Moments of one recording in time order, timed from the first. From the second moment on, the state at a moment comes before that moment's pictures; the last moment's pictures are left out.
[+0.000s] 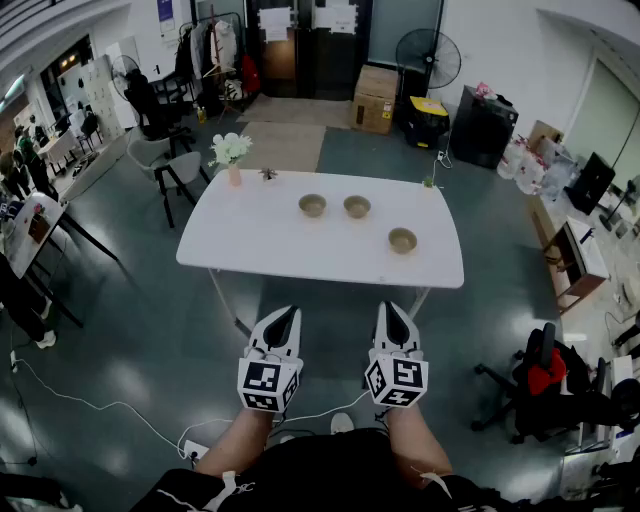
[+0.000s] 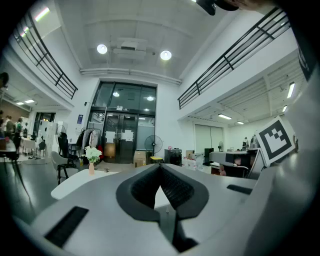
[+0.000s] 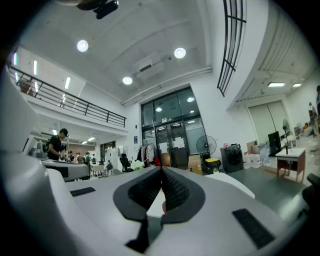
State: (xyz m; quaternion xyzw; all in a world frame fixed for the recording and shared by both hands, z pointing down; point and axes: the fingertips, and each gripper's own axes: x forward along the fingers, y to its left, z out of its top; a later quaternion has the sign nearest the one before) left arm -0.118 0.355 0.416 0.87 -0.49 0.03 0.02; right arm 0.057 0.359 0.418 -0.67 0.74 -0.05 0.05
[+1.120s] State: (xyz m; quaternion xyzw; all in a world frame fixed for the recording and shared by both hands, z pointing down) left arm -0.002 0.278 0.421 0.84 -0.53 0.04 0.02; right arm 0.162 0.262 0.437 -0.61 0.79 -0.07 0.05
